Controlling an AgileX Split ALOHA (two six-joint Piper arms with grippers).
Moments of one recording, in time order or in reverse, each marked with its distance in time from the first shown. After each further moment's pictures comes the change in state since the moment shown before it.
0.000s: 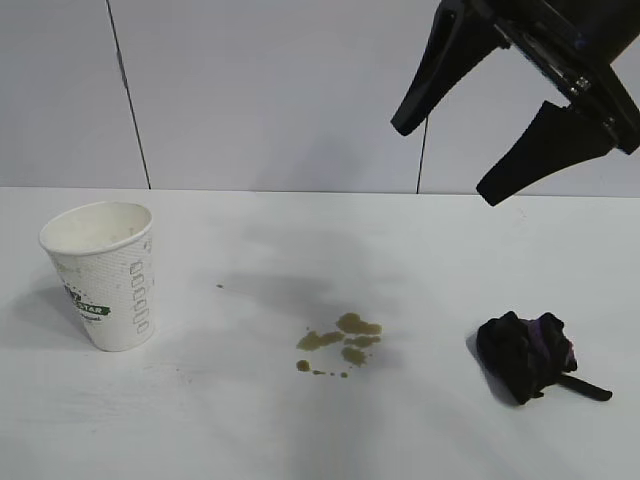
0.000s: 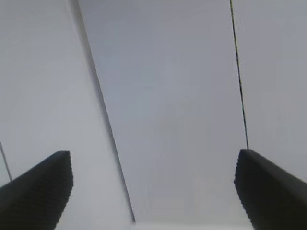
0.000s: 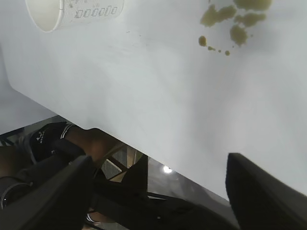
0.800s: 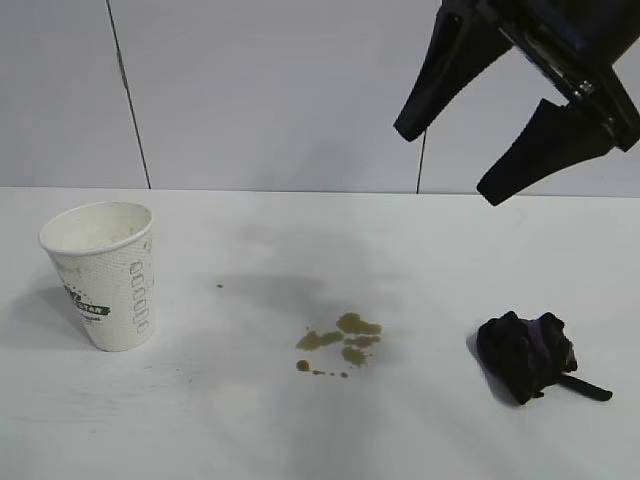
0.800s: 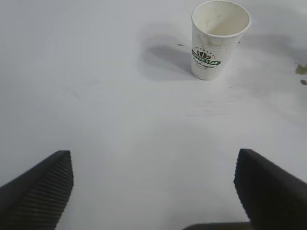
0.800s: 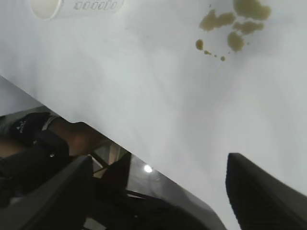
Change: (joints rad) left arm -0.274 -0.019 0.358 0.015 0.354 -0.130; right arm 0.016 0.000 0.000 -0.089 -0.003 -0.103
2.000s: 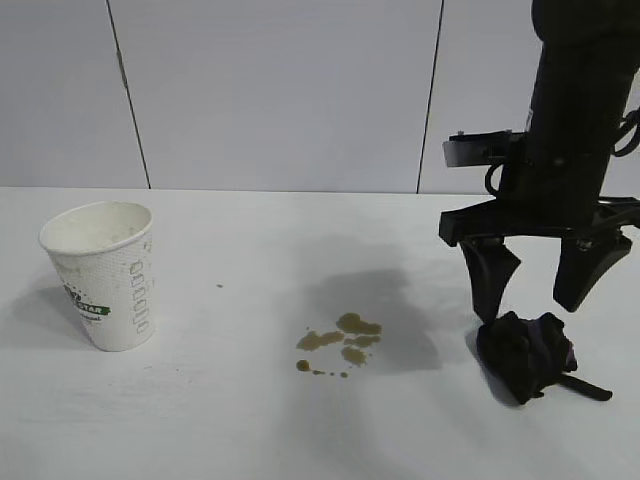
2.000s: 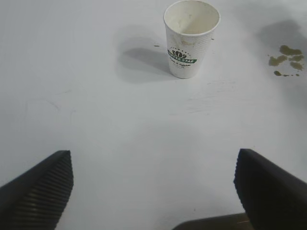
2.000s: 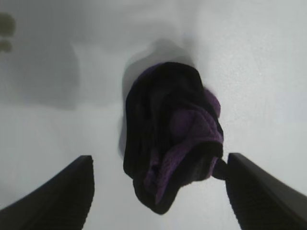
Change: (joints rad) left arm -0.057 0.000 0.000 0.000 -0.007 0.000; right arm 0.072 0.306 0.035 -0.580 -0.258 0.246
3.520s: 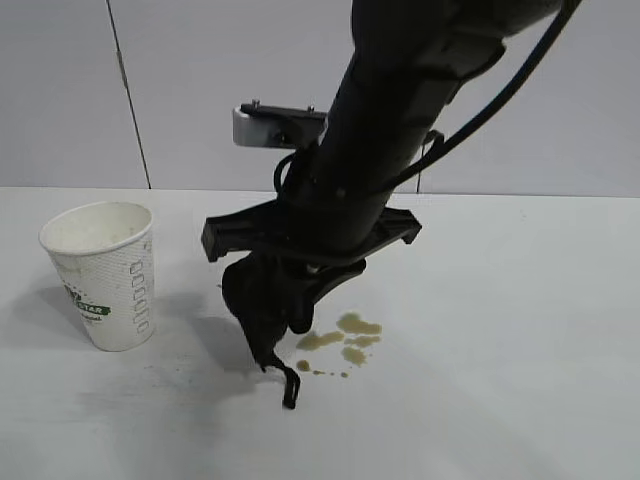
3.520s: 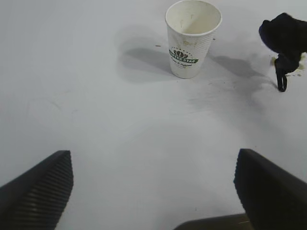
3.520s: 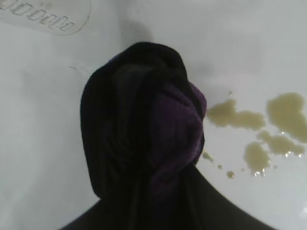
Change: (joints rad) left arm 0.000 0.000 0.000 0.005 -0.001 -0.003; right arm 0.391 0.043 -0.038 0.177 -0.395 0.005
